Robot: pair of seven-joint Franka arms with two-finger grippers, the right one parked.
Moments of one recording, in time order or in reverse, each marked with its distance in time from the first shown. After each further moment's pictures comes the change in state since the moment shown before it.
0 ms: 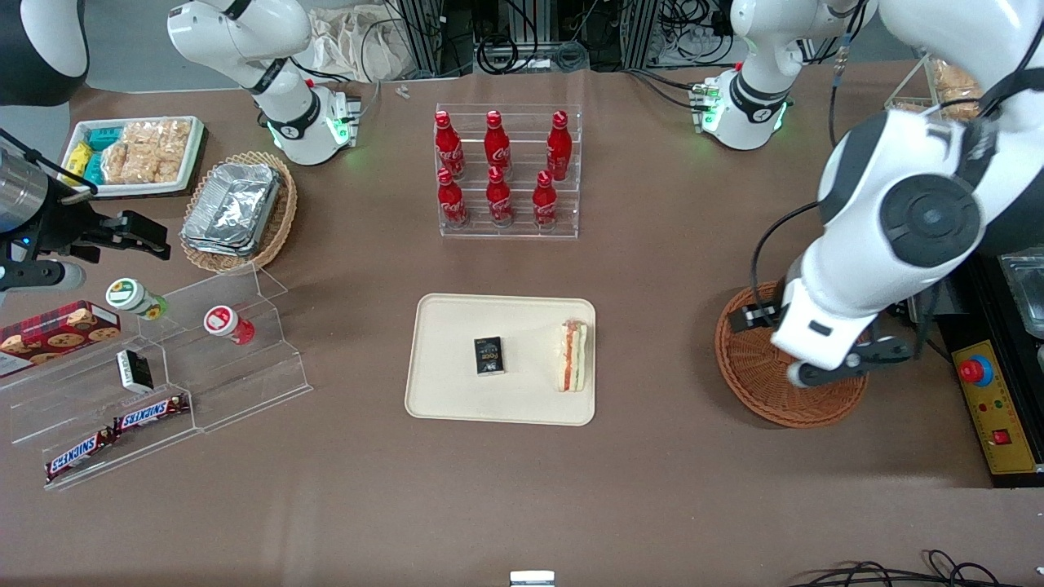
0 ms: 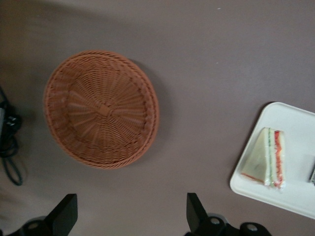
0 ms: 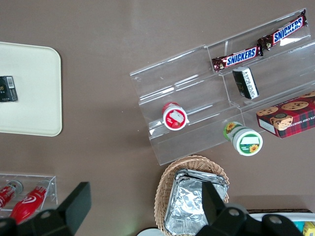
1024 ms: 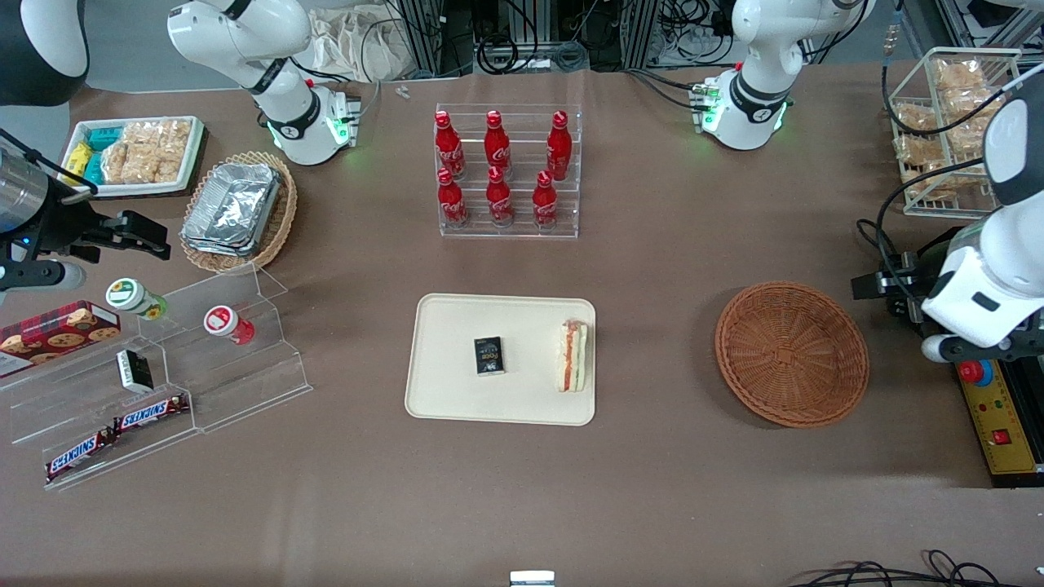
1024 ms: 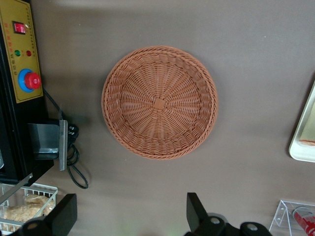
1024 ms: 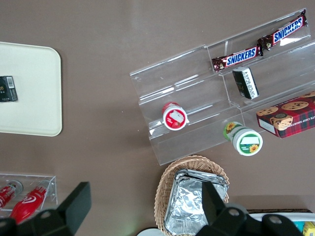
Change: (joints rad) arm 0.045 -0.092 0.224 -0.020 -0.095 -0.085 0.433
